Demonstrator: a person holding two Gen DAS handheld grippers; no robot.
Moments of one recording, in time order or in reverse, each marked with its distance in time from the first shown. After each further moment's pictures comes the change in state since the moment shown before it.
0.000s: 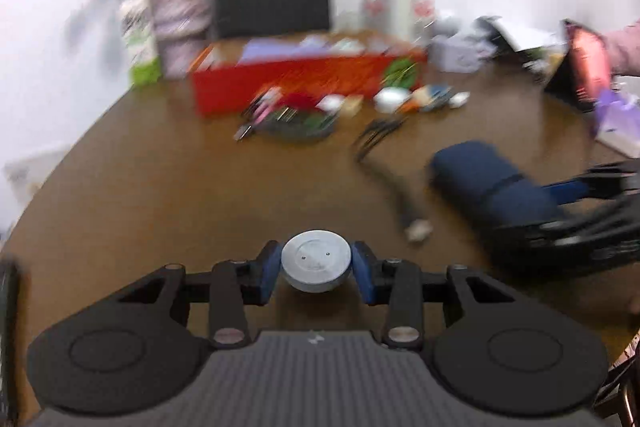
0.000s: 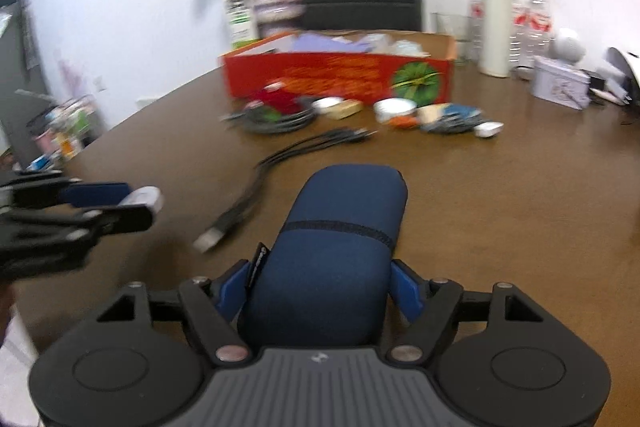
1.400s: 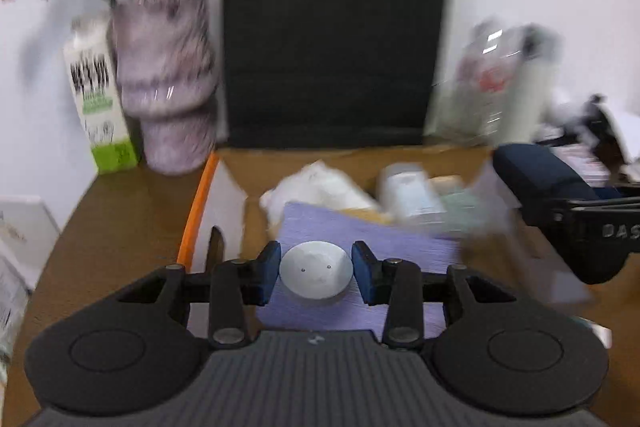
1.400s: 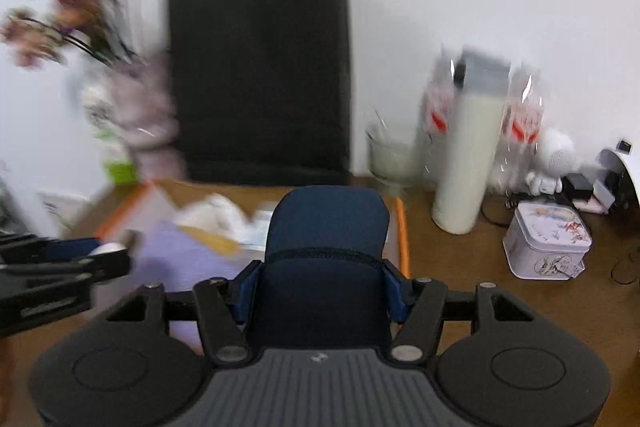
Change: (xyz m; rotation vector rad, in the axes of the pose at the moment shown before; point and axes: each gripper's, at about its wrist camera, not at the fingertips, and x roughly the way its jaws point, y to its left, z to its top) left arm 0.244 0.066 0.270 -0.097 0.051 0.036; right arm 0.158 -0.091 0.292 0.121 -0.055 -0.252
